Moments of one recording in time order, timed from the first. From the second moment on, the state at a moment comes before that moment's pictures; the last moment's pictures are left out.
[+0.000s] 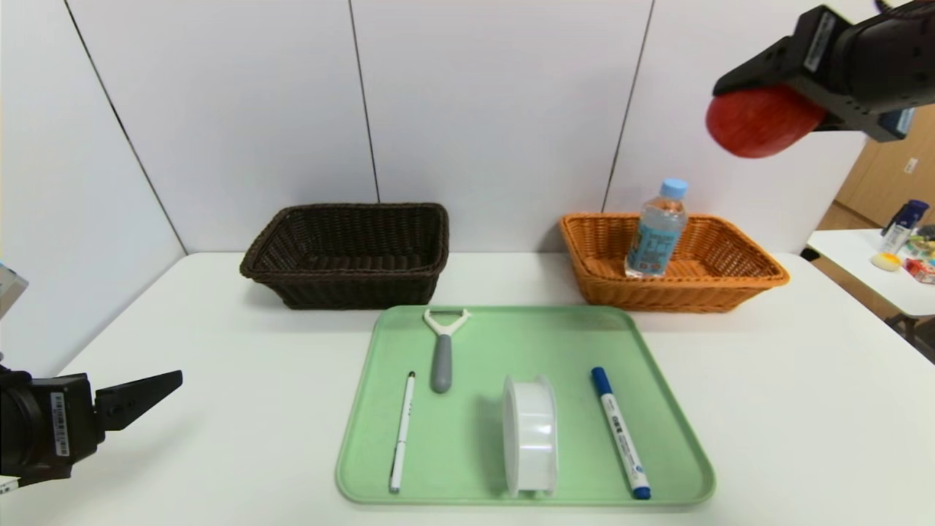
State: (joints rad) left arm -0.01 1.00 -0.59 0.06 -0.06 -0.10; right arm 0.27 1.64 -1.94 0.69 -0.10 0.48
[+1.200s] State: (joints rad) left arm -0.01 1.00 -0.58 0.06 -0.06 -0.10; right arm -0.11 2.02 -1.73 0.36 0.07 0.45
